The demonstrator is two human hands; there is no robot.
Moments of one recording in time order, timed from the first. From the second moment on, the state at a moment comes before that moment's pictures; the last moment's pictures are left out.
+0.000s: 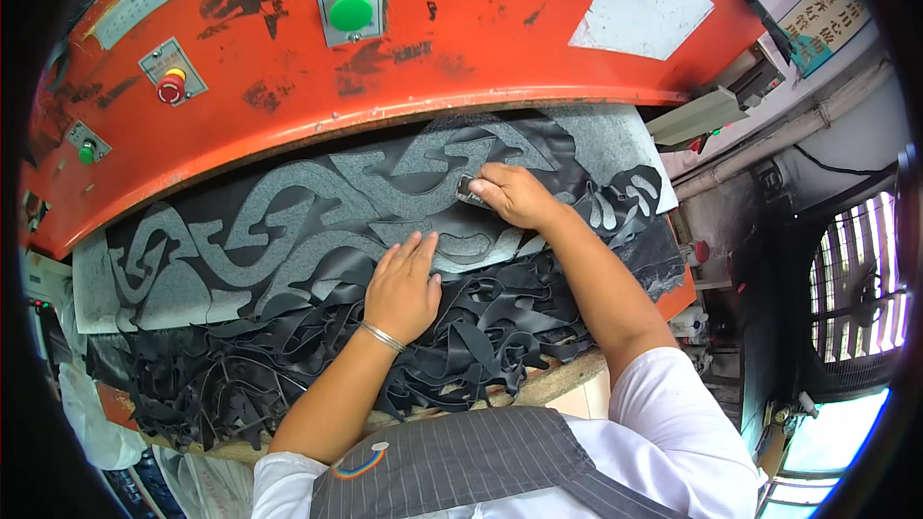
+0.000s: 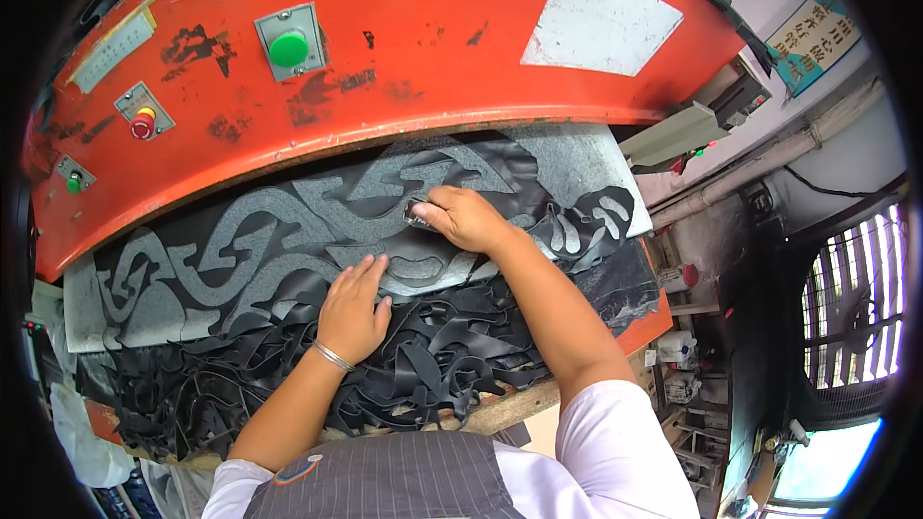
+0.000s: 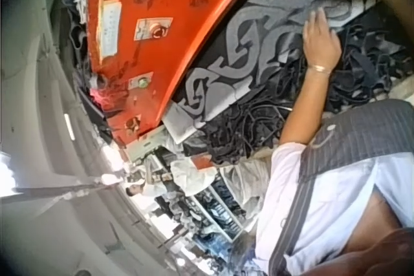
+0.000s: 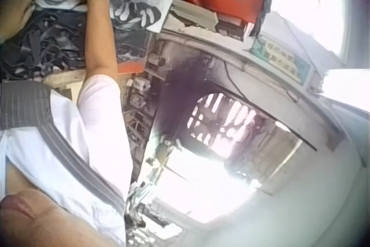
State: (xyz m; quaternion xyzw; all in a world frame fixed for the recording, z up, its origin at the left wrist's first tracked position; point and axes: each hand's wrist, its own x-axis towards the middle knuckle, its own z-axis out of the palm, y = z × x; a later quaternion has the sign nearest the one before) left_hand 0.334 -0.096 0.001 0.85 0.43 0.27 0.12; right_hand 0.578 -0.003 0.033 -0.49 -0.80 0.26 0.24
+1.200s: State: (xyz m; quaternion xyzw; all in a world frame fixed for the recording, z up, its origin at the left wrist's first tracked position) left_hand 0.011 -0.071 0.108 0.40 0.60 0.69 -0.11; right_hand 0.429 -0.061 0.152 -0.47 -0.69 0.09 0.54
